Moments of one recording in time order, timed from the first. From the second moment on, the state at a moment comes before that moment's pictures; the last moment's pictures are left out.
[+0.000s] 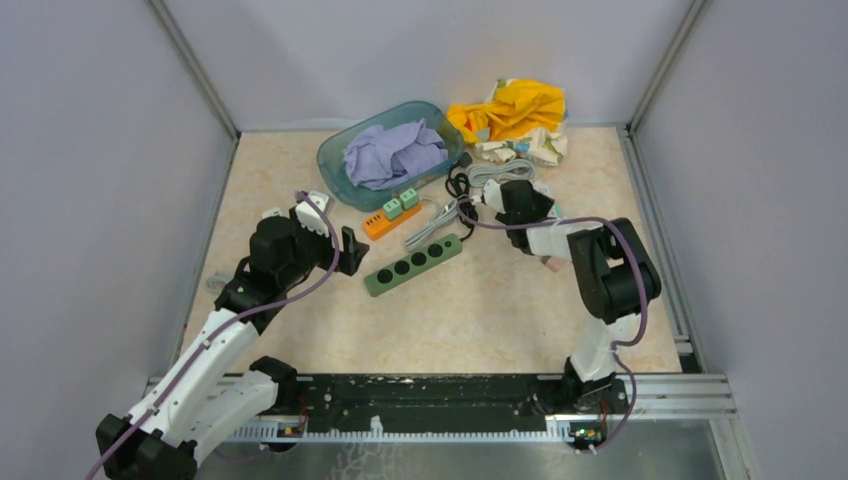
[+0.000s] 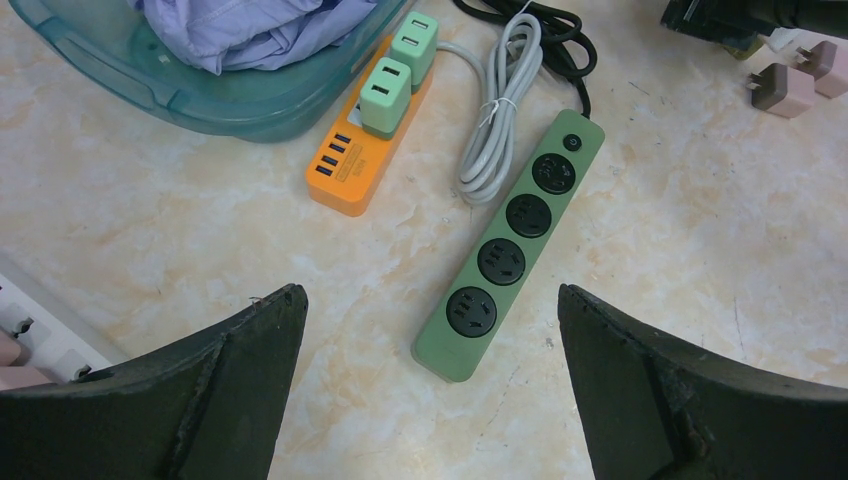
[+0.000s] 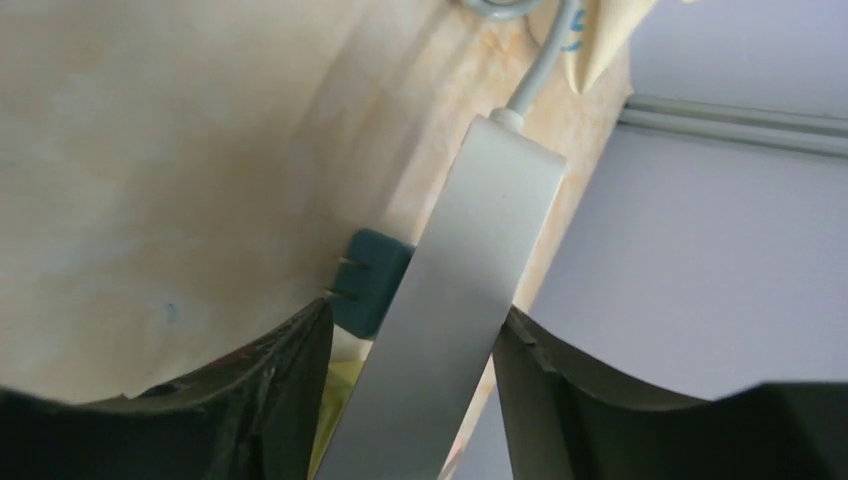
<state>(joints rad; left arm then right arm) -0.42 0.82 0.68 -0.21 0.12 -0.08 0.33 1.80 0.90 0.23 0.54 -0.93</state>
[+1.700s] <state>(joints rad) -0.28 0.93 0.65 -0.12 0.12 -0.20 0.03 1.16 0.89 -0.05 -1.17 -0.06</state>
